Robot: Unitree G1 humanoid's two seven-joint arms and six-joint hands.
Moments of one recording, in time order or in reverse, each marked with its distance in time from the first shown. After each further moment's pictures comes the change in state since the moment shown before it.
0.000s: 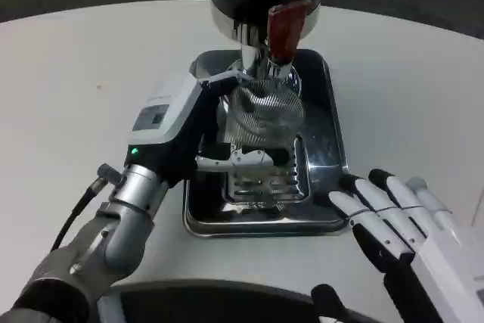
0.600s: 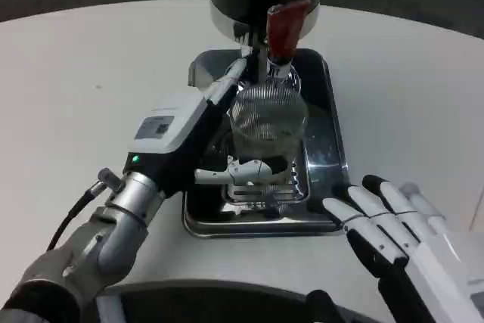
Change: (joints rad) left arm 0.005 0.039 -0.072 0.003 0.001 0.008 -0.032; right arm 0.014 0.002 0.019 0.000 -0.003 0.002 0.007
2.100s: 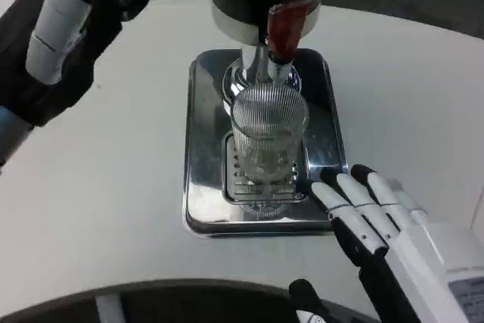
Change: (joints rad) left arm 0.314 0.231 0.532 -1.167 -1.209 0.540 -1.066; right arm -0.038 -0.021 0.144 0.000 -0.109 0.120 -0.010
